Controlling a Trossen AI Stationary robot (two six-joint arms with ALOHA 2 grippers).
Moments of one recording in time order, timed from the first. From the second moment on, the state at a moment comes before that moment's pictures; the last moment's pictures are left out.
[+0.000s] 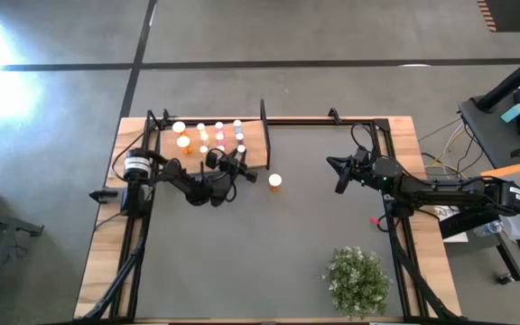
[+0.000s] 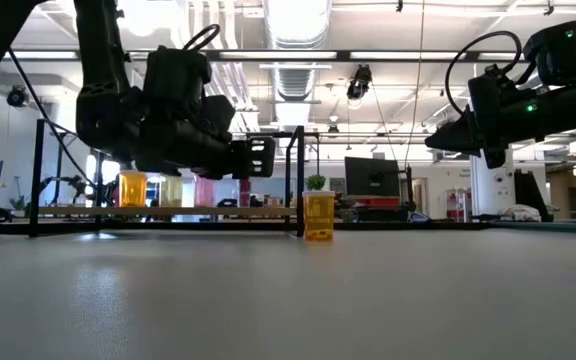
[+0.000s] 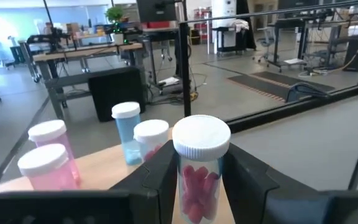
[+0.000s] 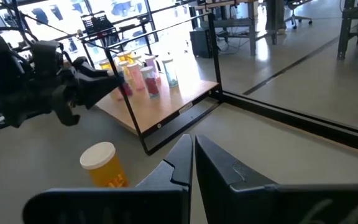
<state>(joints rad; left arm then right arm) 0.09 1.94 0.62 1.29 -1.08 -0.03 -0.36 0.76 0.01 0.63 0.16 0.23</state>
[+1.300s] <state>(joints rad) 0.17 1.94 0.62 1.12 -0.94 -0.23 -0.36 0.76 0.01 0.63 0.16 0.23</state>
